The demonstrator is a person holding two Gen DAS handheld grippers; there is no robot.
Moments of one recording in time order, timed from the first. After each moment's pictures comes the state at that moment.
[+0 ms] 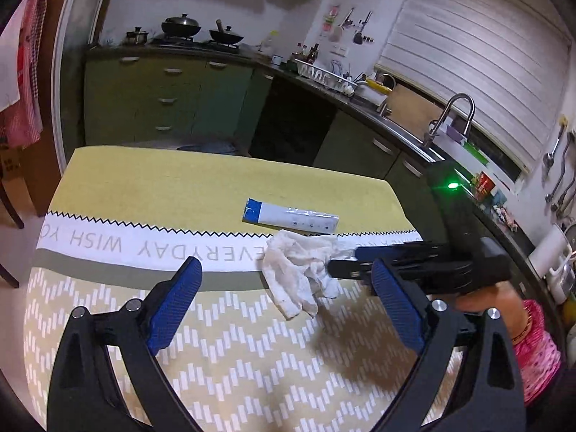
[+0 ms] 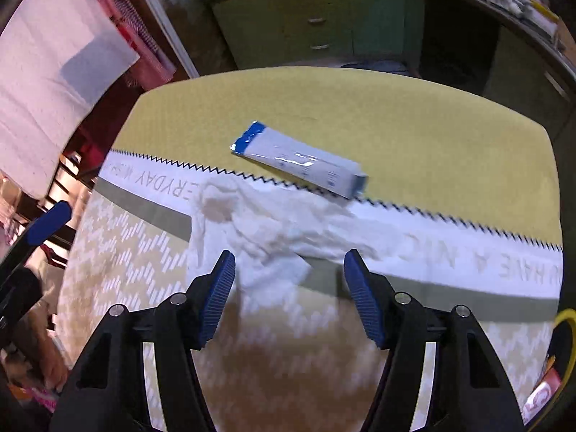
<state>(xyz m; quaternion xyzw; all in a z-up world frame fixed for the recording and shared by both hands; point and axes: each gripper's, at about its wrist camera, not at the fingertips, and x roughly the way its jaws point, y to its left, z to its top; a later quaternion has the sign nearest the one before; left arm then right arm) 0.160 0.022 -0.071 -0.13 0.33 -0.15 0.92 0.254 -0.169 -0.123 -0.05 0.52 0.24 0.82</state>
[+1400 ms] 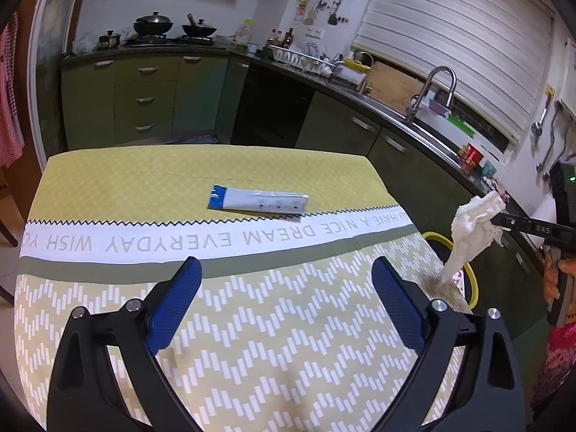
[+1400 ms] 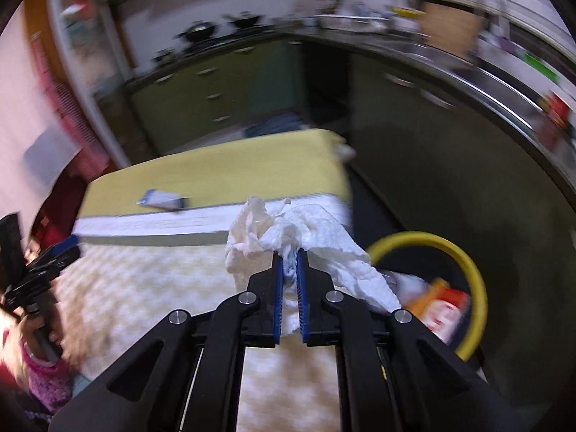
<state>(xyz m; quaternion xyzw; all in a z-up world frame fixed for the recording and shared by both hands) 0.152 -0.019 -0.072 -0.08 0.35 -0.19 0.92 0.128 -0.406 -0.005 0.04 0.42 0.06 0.90</state>
